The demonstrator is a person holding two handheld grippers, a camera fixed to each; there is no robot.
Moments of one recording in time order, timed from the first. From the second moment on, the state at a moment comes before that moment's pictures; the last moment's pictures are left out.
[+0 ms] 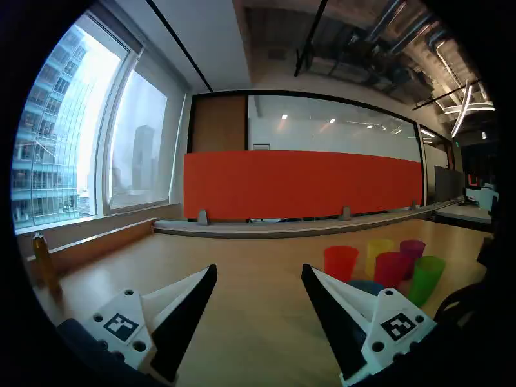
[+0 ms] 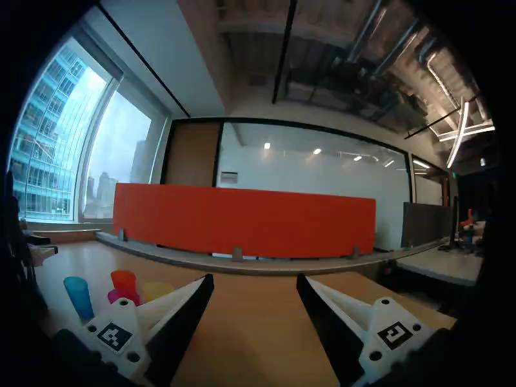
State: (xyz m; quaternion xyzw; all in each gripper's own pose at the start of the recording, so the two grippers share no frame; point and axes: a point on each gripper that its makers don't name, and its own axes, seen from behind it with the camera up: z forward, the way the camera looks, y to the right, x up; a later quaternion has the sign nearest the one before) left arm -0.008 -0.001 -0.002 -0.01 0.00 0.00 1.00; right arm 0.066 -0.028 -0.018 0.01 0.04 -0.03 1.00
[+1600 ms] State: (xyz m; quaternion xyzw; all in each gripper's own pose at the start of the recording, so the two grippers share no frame) left arm -0.008 -0.001 -0.002 -0.01 0.00 0.00 1.00; right arm 0.000 0.000 0.000 0.00 0.00 0.00 1.00
